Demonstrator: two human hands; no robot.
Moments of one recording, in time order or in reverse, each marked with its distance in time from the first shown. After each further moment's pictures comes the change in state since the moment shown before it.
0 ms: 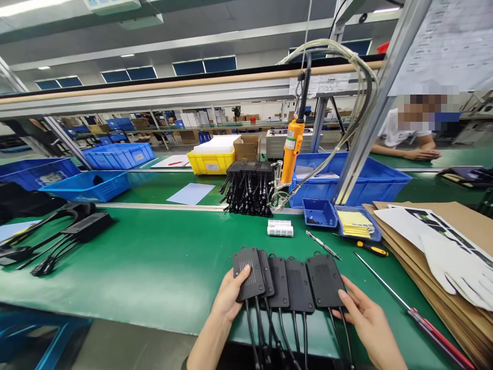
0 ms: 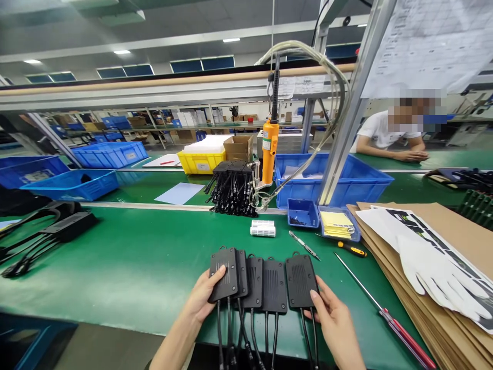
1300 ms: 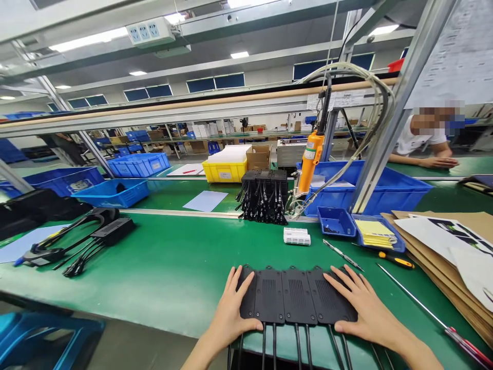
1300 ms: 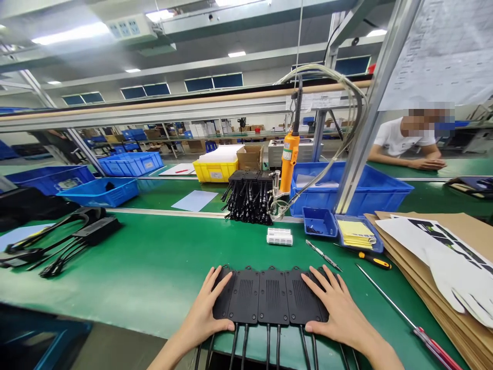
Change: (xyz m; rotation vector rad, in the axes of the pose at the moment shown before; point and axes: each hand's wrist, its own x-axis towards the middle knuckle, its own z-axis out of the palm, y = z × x) left_hand -0.003 0.020 -0.099 1.615 -0.222 0.677; right_hand 0.054 0.012 0.002 -1.310 -0.467 -0.710
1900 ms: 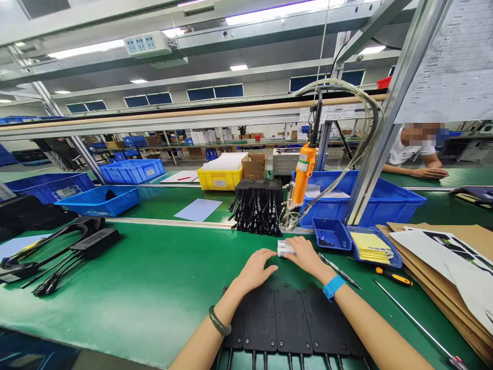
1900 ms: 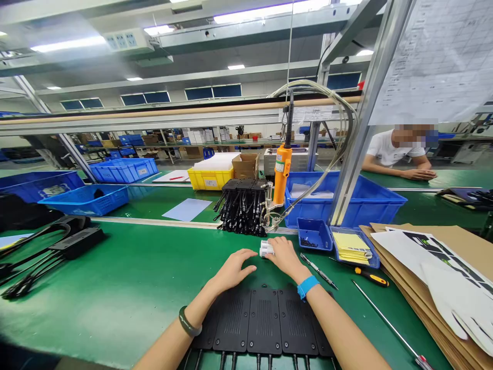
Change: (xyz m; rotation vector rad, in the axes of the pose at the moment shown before) left_hand 0.151 0.062 -0.012 -0.091 -0.044 0.202; right_hand 0.181 -0.032 -0.027 0.084 0.266 -0.097
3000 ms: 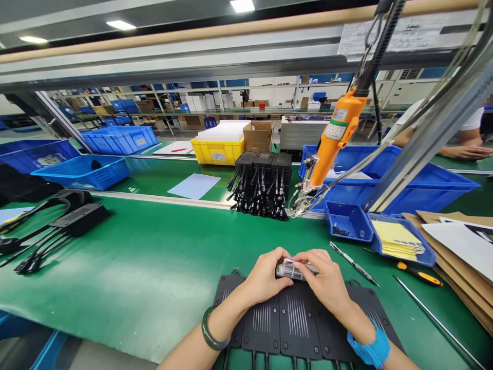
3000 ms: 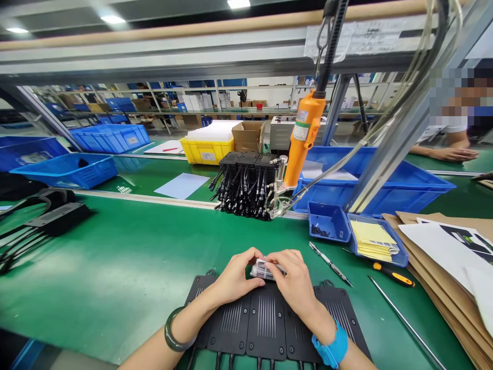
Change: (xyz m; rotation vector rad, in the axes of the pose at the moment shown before) left_hand -0.014 0.012 0.024 -0.475 0.038 -0.023; right_hand -0.058 -0.044 -0.008 0.320 0.293 -0.037
